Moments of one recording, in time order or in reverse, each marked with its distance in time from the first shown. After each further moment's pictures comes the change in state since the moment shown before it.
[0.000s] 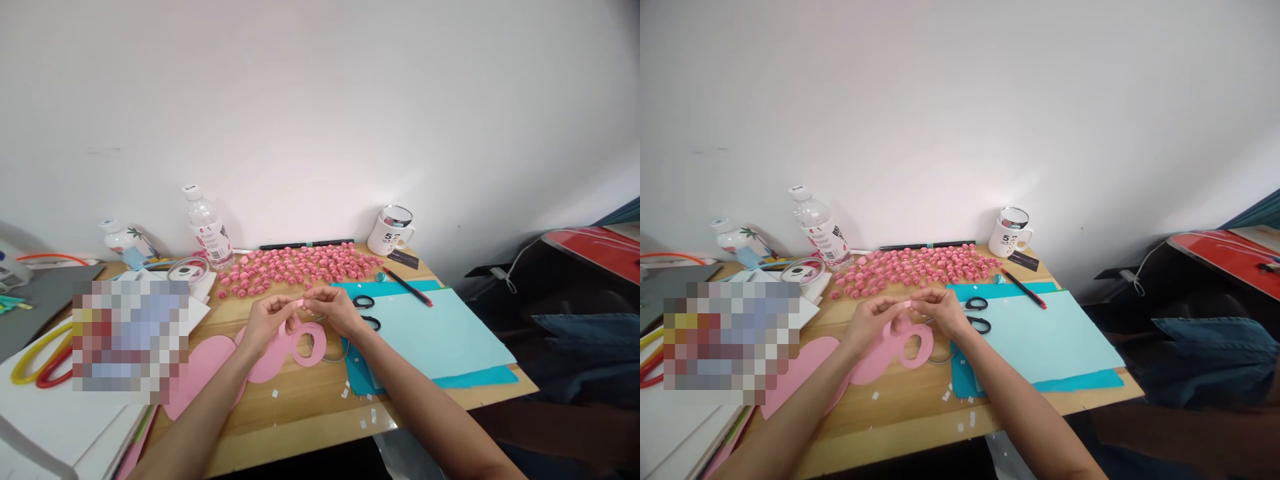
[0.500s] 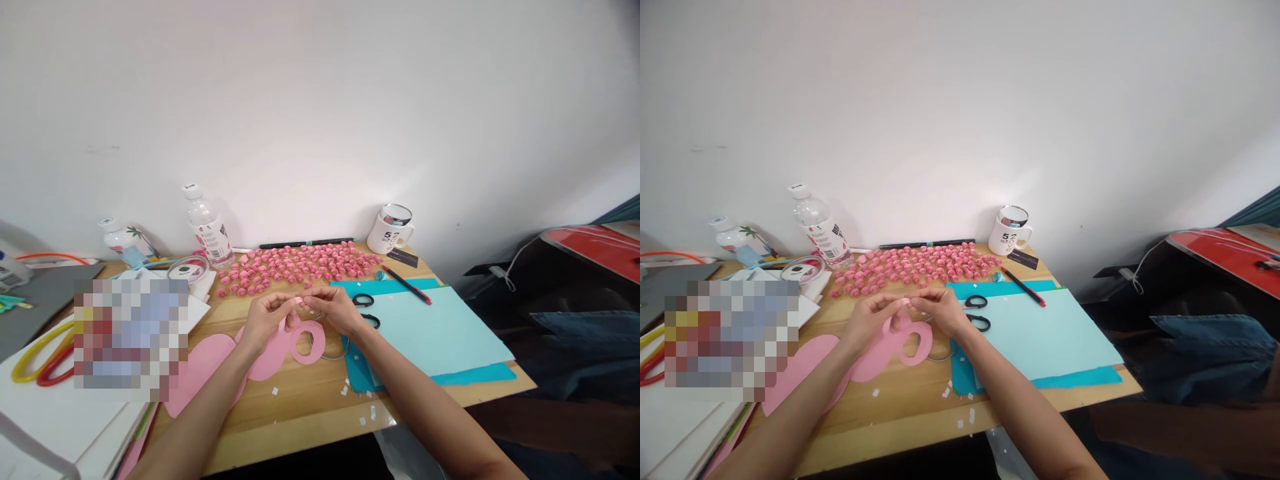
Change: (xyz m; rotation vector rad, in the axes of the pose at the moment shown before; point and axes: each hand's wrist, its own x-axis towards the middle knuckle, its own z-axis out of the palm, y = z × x) left_hand -0.002 0.007 0.001 0.045 -0.015 0.038; right_hand -0.002 -0.004 0.003 -0.054 -0.033 -0.010
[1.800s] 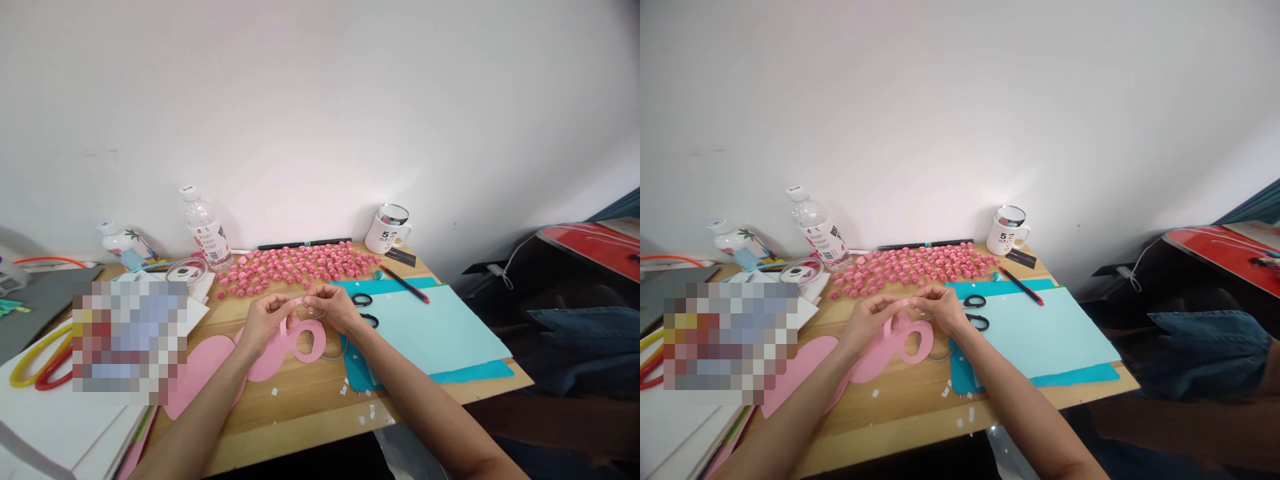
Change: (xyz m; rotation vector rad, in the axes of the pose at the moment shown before) left_hand 0.003 -0.008 -0.004 0.053 0.000 0.001; right_hand 0.002 0.002 -0.002 0.047 0.083 0.000
